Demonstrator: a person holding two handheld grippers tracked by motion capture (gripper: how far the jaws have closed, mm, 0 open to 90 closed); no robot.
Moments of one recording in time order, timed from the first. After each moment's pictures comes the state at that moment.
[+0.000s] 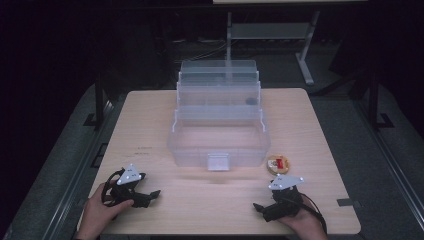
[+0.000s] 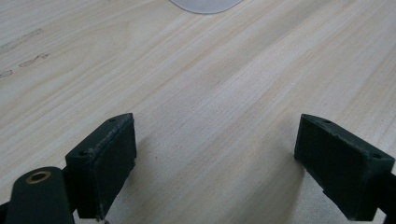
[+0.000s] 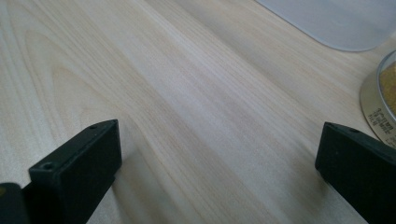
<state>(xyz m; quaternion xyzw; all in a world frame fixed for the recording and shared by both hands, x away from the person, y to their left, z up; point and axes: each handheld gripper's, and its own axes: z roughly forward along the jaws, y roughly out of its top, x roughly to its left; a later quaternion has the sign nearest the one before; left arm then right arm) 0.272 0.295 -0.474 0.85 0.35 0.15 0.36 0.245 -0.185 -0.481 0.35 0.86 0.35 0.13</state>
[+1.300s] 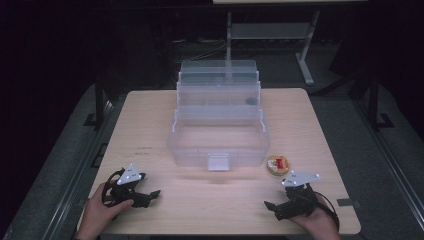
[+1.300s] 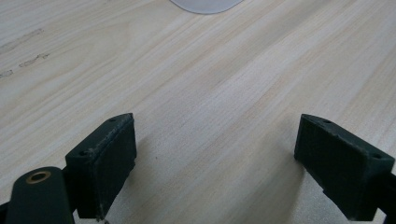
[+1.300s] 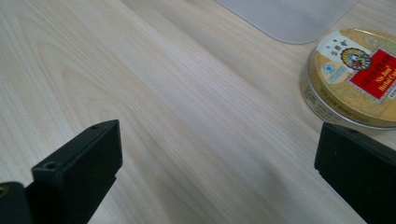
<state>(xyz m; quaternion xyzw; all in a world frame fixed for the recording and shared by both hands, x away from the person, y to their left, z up) 0.272 0.295 -0.474 0.85 0.35 0.15 0.36 0.238 -0.212 -0.455 0.38 0.85 0.35 0.12</state>
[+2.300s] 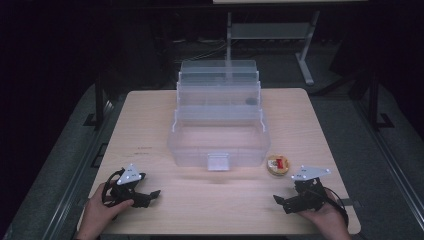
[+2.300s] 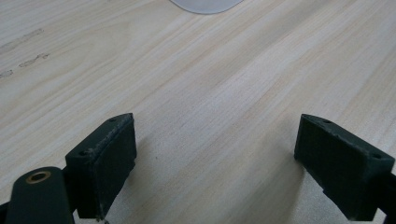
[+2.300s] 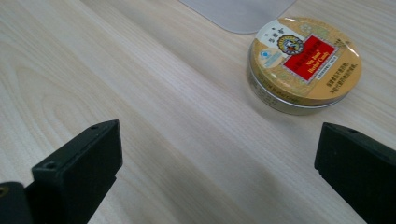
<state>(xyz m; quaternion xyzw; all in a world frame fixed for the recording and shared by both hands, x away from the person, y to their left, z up) 0.272 0.295 -0.475 0.85 0.35 0.15 0.36 0.248 -0.236 -0.450 0.40 0.84 0.33 0.14</state>
